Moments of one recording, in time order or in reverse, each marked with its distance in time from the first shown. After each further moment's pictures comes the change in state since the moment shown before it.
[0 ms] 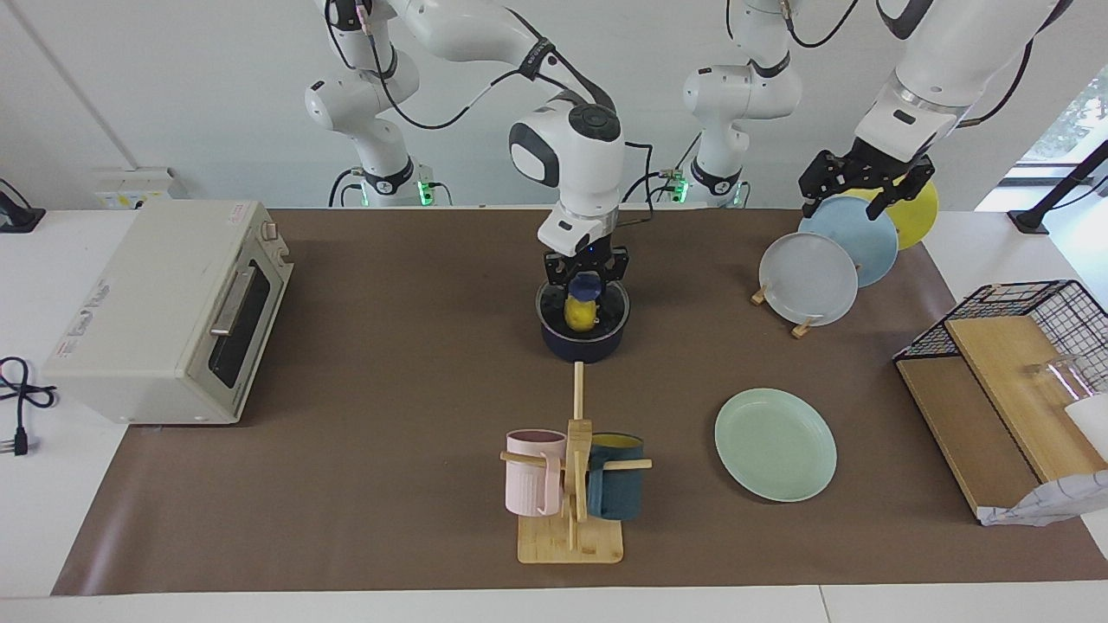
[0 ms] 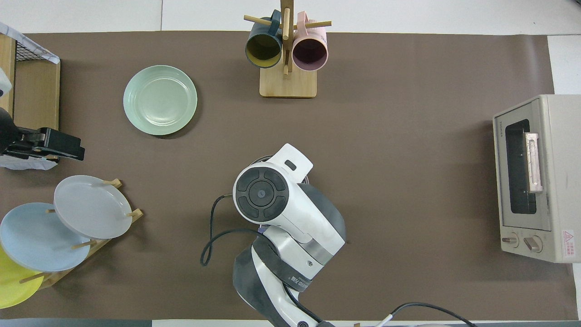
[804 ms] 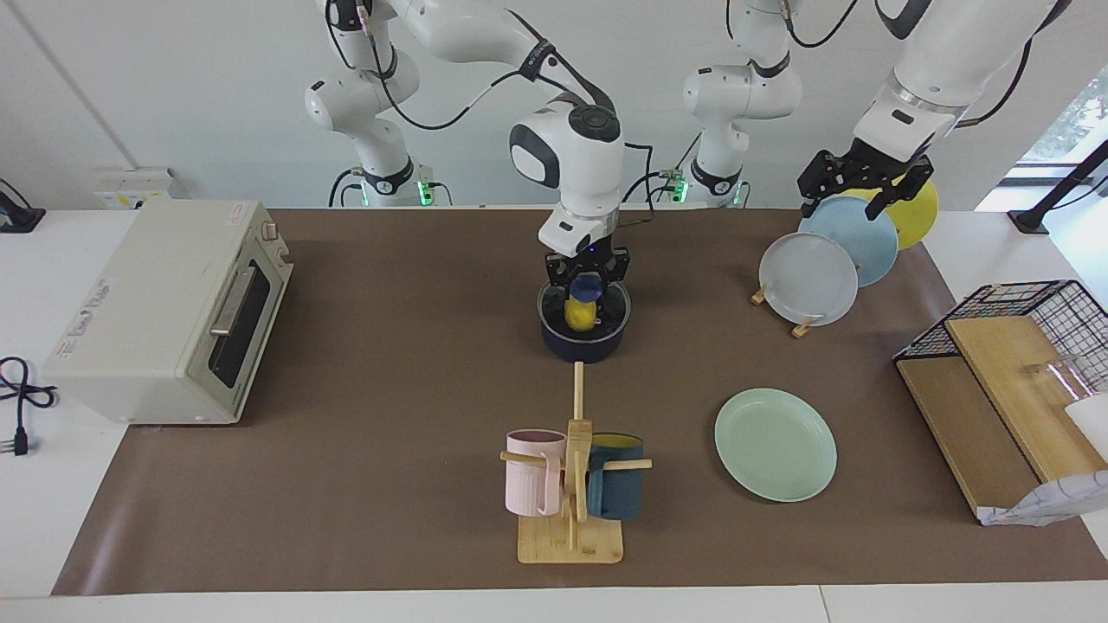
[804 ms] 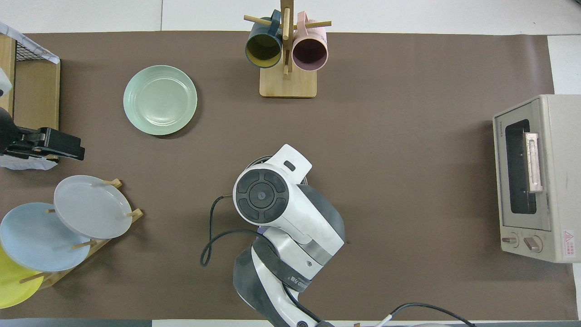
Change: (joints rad) left arm -0.001 0.000 -0.001 0.000 0.000 0.000 0.000; right arm 0.000 0.001 0.000 0.000 0.000 0.007 0.000
